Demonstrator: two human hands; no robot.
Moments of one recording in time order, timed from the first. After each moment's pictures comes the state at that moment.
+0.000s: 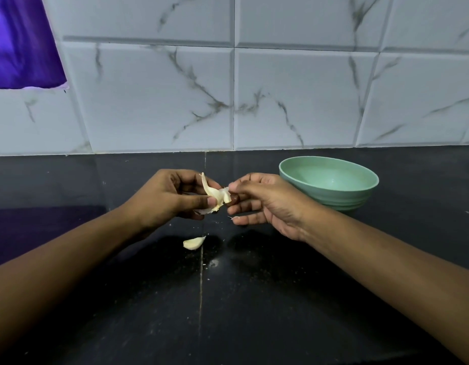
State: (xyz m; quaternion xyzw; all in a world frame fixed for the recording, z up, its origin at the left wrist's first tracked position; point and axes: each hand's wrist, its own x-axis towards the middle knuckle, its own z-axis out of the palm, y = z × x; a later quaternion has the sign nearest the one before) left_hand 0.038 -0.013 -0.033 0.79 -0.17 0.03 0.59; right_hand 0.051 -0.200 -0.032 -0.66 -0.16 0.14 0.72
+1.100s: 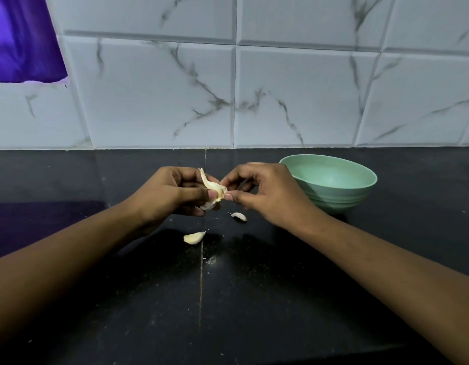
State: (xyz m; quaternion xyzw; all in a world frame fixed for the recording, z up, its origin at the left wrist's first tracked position) left_hand 0.038 -0.015 -0.035 0.76 -0.15 0.00 0.63; right_hand 0.056 -0.203 -0.035 -0.83 -0.34 -0.19 0.40
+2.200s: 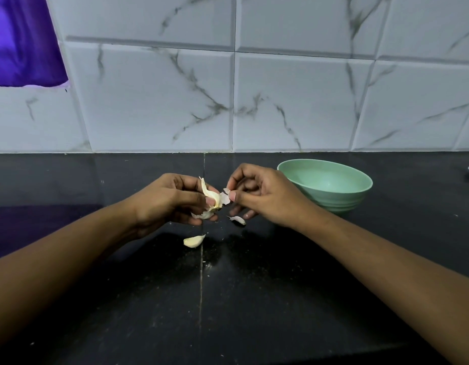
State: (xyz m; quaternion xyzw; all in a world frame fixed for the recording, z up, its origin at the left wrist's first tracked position) left_hand 0.037 -0.011 -0.029 0.77 -0.14 -0.08 0.62; right_hand 0.059 -0.208 -0.034 -0.80 -0.32 -0.03 0.51
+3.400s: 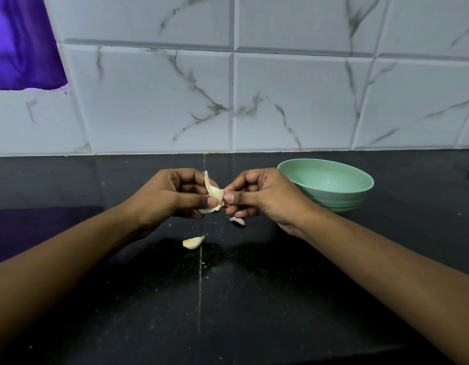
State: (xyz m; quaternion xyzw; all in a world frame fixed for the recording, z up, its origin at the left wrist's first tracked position) left_hand 0.042 -0.010 -0.034 0.75 -0.20 0.00 0.63; right_hand 0.054 -0.204 -0.033 -0.71 -0.25 0.06 0.66
